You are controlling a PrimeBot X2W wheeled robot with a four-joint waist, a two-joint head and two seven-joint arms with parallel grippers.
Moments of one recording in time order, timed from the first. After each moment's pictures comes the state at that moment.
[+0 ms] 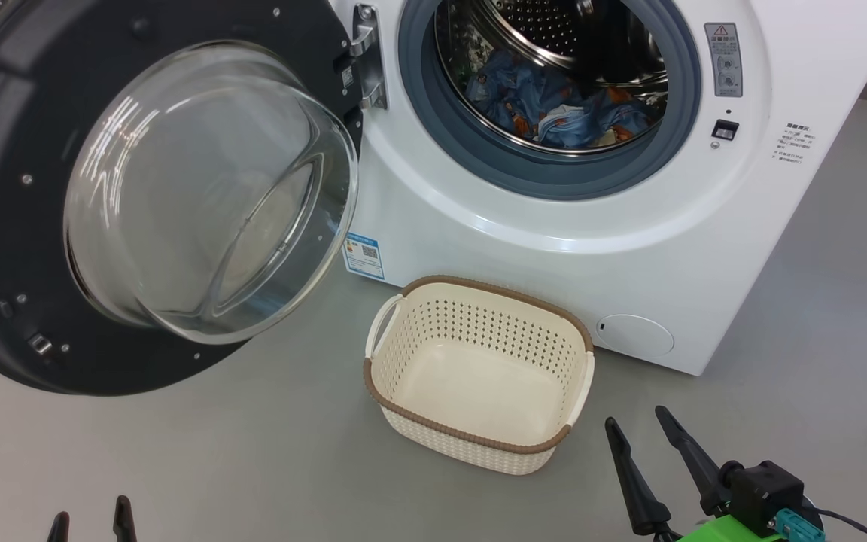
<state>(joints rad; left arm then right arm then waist) 0.17 0.06 0.16 0.15 -0.28 -0.13 -0.26 0.02 -0.05 0.12 0.19 0.23 0.13 -0.26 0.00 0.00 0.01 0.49</state>
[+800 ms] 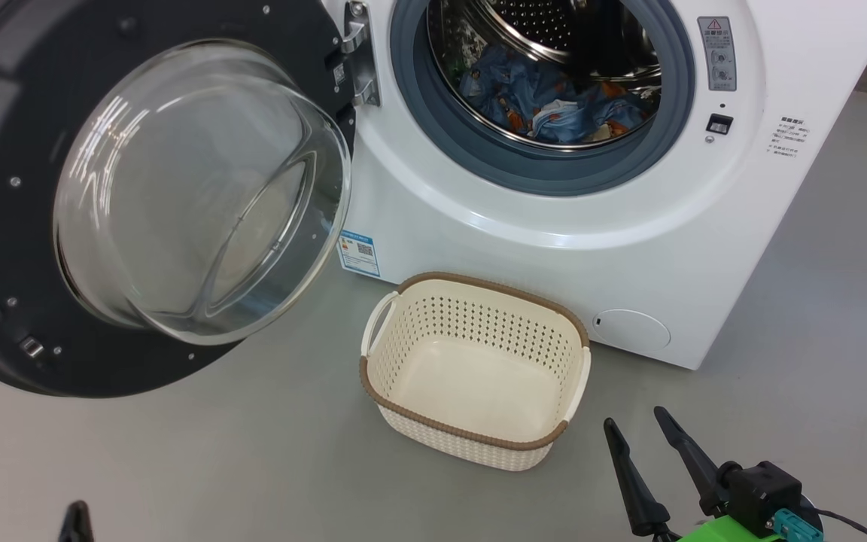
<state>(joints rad) 0.17 0.05 0.17 0.16 -0.33 -0.13 -0.26 0.02 -0.05 0.12 0.19 0.22 0.13 -0.26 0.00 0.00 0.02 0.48</state>
